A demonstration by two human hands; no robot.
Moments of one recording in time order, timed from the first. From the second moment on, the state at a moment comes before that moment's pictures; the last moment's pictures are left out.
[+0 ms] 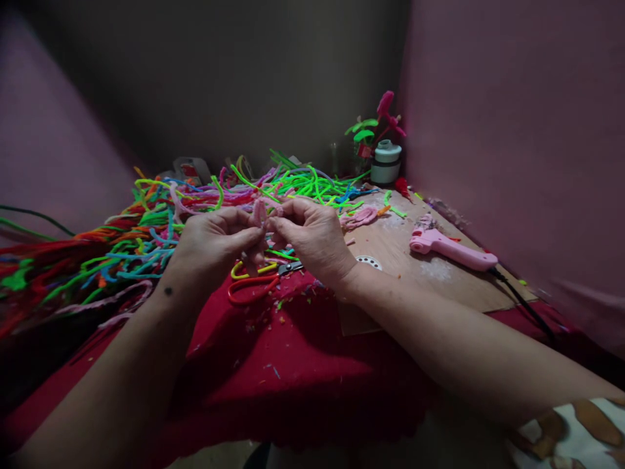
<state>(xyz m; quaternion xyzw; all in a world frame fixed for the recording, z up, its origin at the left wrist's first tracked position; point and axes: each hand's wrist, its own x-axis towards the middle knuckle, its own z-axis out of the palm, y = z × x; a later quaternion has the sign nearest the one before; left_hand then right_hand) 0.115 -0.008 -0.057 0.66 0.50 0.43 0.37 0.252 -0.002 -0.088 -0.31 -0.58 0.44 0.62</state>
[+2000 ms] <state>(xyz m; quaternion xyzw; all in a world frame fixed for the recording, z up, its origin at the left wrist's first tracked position) 0.096 0.003 -0.066 0.80 0.47 0.31 0.19 0.250 0.009 -0.100 -0.20 -0.45 0.70 0.51</state>
